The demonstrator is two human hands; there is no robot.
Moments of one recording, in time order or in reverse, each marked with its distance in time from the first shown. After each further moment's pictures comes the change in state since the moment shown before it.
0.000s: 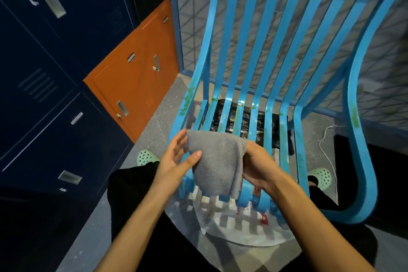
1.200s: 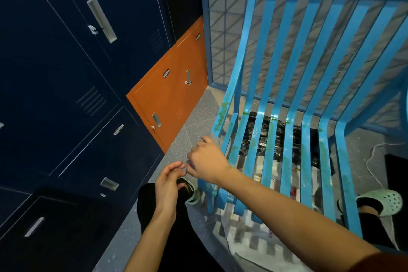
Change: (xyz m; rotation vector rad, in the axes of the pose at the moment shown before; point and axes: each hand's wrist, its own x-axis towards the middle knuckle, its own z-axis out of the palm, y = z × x) left_hand 0.022 -0.047 -0.078 -0.124 0.533 -0.183; right_hand 0.128 0.060 0.112 -2.025 -0.275 -0.830
